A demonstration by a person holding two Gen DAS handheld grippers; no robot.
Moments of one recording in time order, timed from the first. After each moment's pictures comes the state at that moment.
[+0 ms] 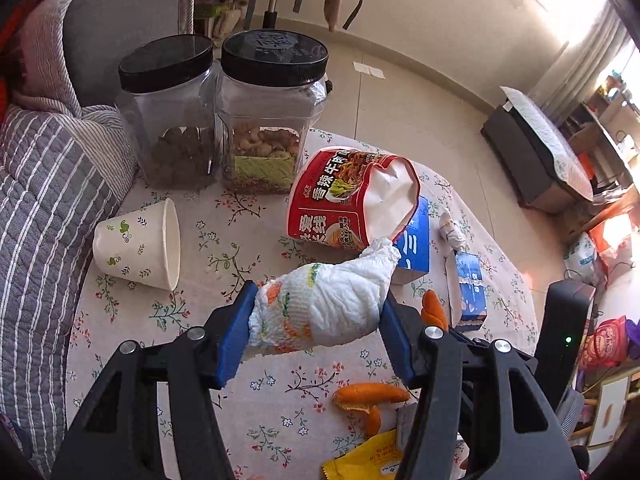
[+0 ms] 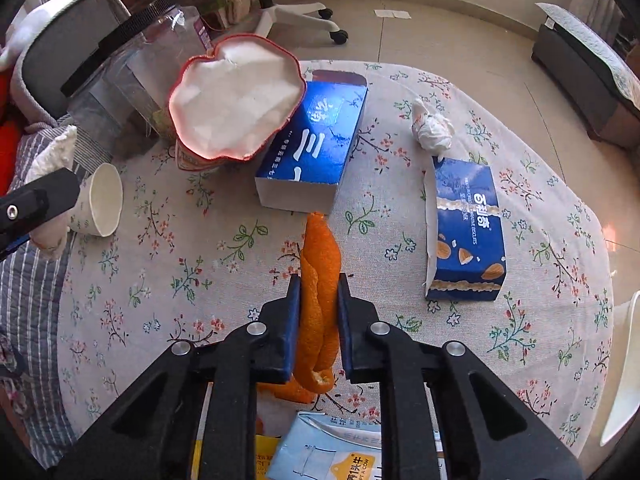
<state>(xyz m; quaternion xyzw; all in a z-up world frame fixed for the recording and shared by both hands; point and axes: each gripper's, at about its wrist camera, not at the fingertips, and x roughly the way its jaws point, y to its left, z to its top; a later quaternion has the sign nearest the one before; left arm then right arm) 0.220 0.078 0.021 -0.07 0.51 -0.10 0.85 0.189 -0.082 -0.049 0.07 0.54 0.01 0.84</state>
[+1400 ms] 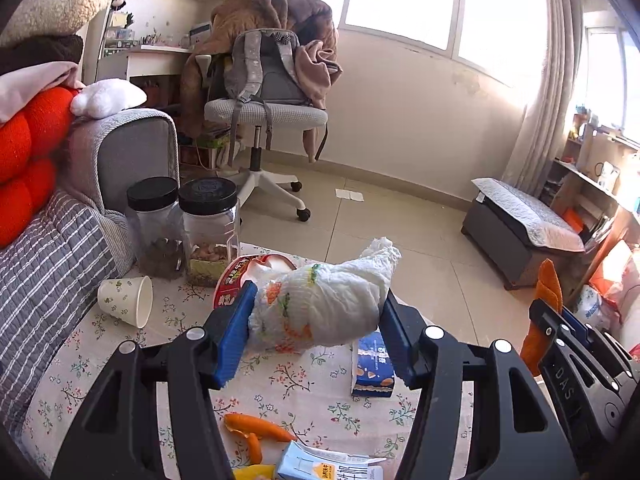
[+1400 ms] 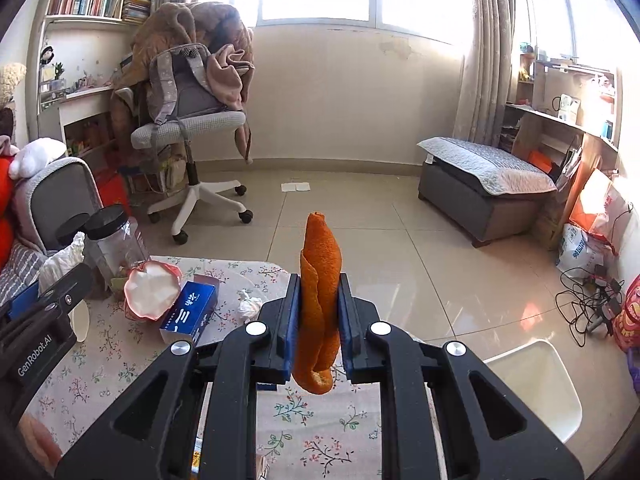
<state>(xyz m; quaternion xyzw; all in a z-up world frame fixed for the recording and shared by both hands) 0.106 -0.044 0.095 -0.06 0.27 -0.07 0.96 0.078 -0.222 0.089 0.02 0.25 -0.14 0.96</state>
